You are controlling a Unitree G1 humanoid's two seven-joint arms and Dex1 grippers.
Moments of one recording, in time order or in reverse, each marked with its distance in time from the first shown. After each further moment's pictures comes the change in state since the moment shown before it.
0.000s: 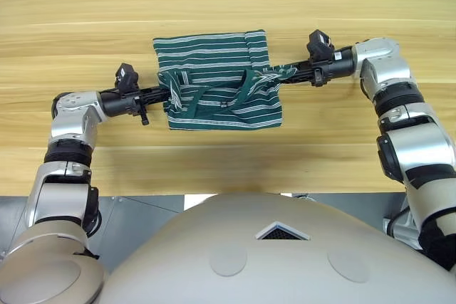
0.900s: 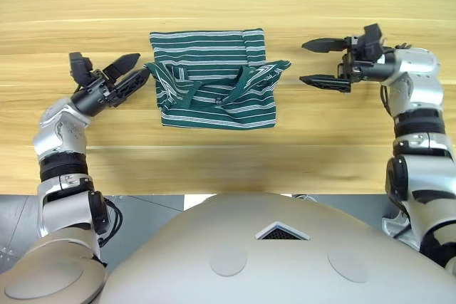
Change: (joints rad) left arm 0.110 -0.107 0.431 -0.236 -0.172 0.180 0.049; right arm 0.330 -0.099 -0.329 -0.595 0.262 -0.012 0.099
